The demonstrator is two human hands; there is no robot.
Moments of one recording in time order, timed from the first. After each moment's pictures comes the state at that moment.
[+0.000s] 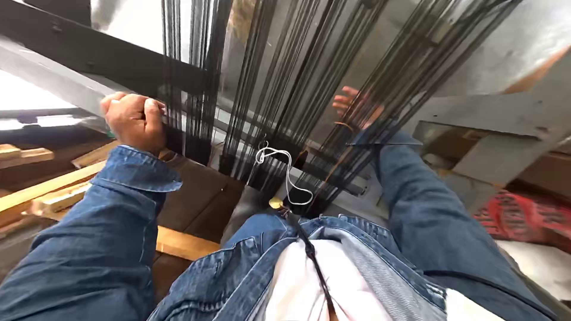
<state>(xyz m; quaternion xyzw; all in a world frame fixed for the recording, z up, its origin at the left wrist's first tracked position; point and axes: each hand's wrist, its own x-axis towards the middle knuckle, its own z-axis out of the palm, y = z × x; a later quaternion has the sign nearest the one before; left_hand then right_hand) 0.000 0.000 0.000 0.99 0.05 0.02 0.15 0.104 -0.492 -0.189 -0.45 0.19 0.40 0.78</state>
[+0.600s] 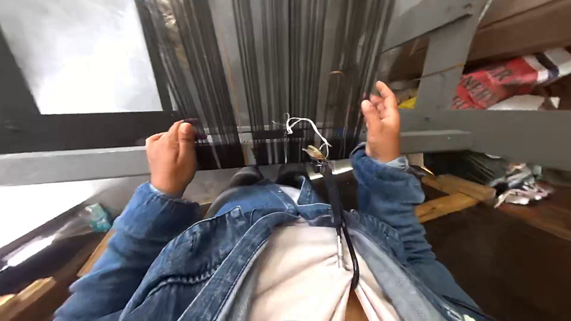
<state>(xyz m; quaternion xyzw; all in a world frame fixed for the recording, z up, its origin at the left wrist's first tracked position) 0.019 0.015 0.013 0.93 -0.13 -0.17 0.31 -0.073 -0.372 0.041 -0.76 0.32 -0.06 0.56</state>
